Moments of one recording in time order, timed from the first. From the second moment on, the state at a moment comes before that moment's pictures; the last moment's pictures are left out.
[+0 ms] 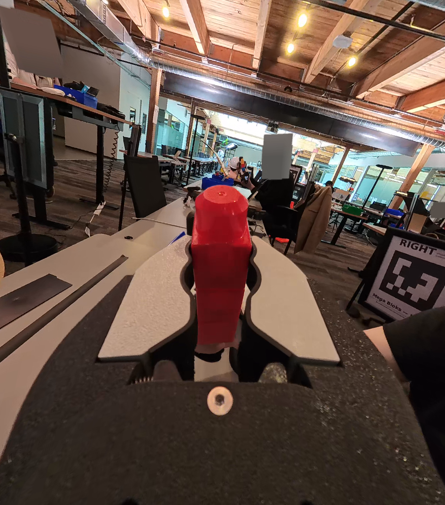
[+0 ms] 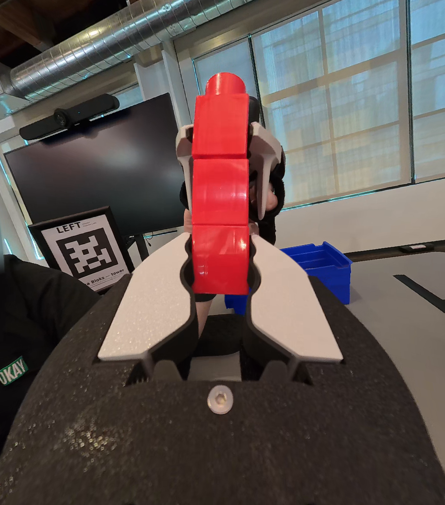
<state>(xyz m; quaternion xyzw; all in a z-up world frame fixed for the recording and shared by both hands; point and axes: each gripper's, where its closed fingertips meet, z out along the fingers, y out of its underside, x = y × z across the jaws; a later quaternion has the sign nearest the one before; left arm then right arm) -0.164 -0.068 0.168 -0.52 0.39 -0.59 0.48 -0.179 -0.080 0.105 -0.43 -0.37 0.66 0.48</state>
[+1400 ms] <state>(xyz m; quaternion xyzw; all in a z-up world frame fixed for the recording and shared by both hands) -0.168 -0.055 0.138 -0.59 0.42 -0.53 0.45 -0.197 -0.073 0.073 -0.53 -0.42 0.59 0.44</state>
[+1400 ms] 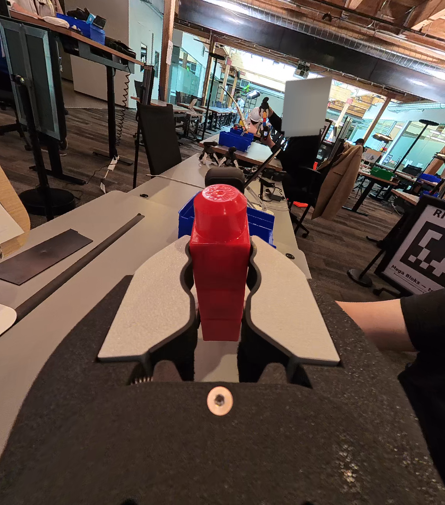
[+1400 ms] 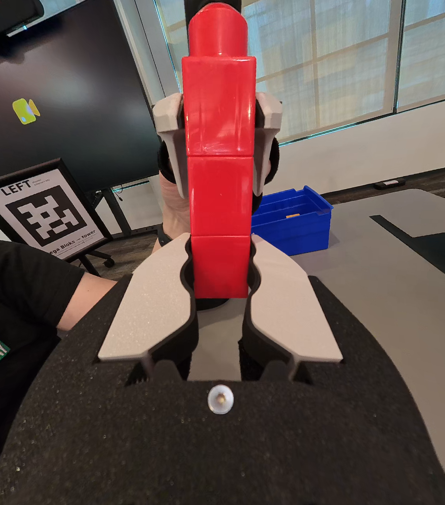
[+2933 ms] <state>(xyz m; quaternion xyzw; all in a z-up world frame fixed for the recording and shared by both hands) -0.179 -0.107 0.167 -0.54 0.42 -0.61 0.40 -0.057 -0.180 0.159 -0.32 -0.50 0.68 0.43</state>
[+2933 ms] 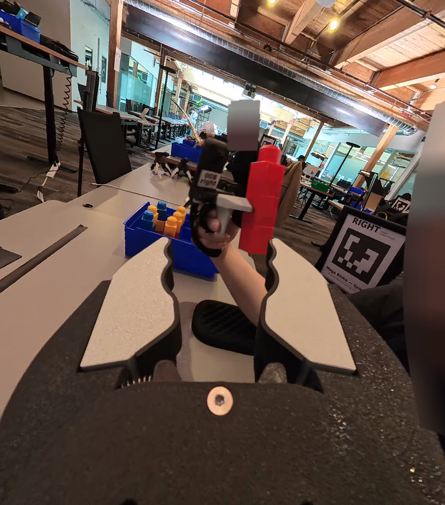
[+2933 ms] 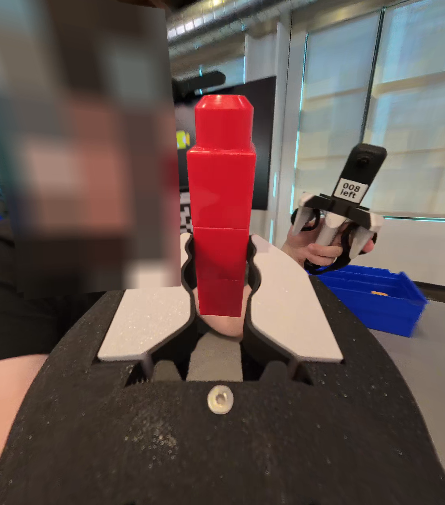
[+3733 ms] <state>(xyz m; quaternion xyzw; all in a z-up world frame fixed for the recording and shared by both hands) -0.187 -0.106 0.177 -0.52 0.40 -0.63 0.40 0.305 -0.161 0.040 -0.72 -0.02 0.11 0.68</state>
